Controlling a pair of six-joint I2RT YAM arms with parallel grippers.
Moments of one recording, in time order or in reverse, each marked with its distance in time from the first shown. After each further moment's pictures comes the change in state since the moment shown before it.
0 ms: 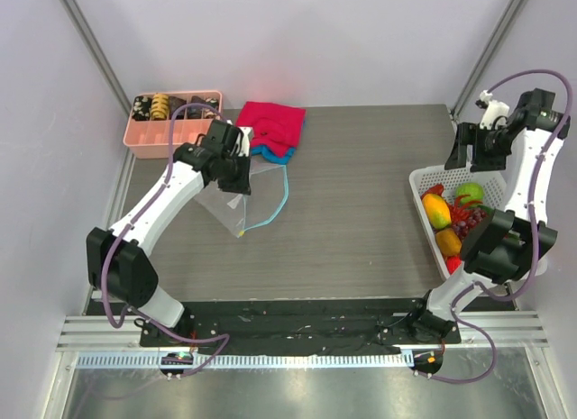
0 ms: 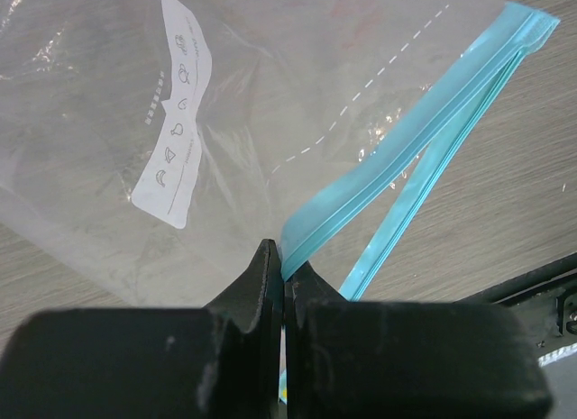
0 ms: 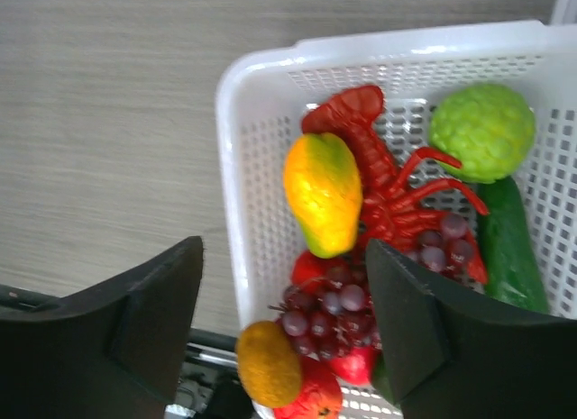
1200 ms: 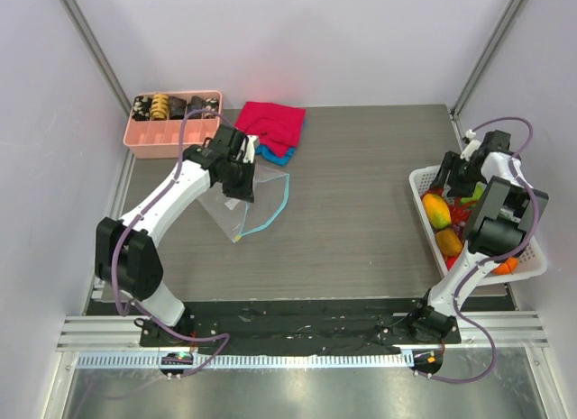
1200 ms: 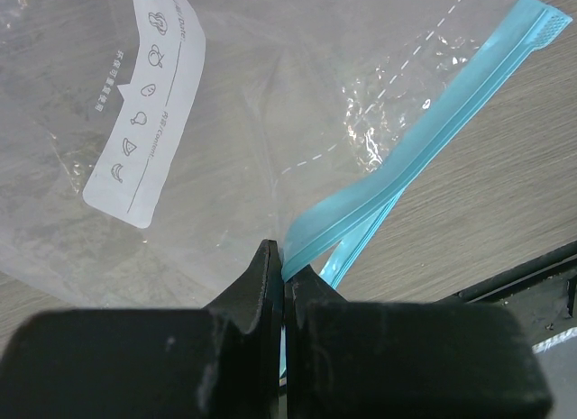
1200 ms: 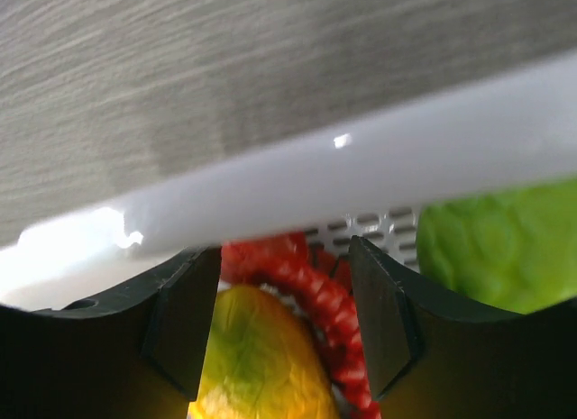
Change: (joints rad) left arm -0.004 0.057 -0.031 0.010 0.043 0.021; right arm -0.005 0.195 -0.448 0.602 0.103 0.284
